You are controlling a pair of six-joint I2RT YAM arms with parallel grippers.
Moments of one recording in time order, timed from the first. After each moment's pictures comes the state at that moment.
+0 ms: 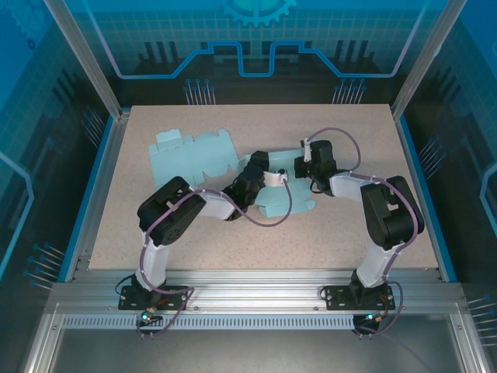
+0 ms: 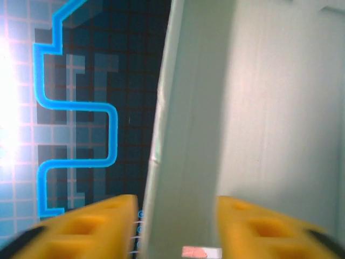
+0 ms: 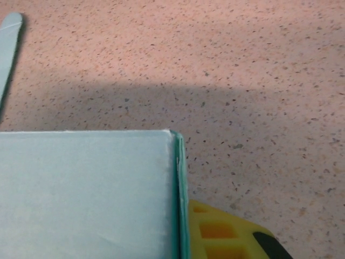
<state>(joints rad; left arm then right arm) -0.73 2.02 1.02 0.79 -0.46 1.31 0.29 1.78 0.93 0.18 -0.02 0.19</state>
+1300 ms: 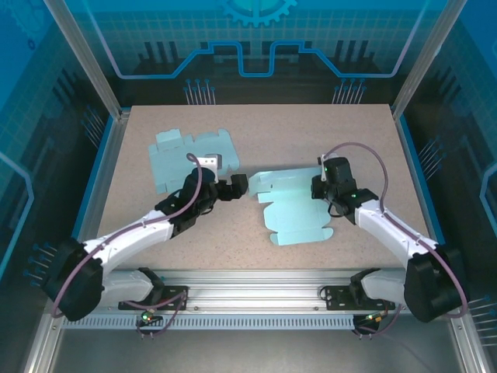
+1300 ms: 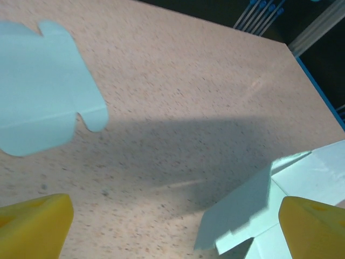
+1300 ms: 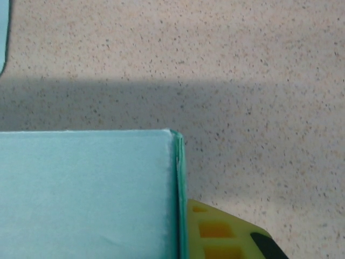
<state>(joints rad) -0.61 1.24 0.71 0.06 -0.13 -0.59 0.34 1.21 0.72 -0.27 0.14 0.22</state>
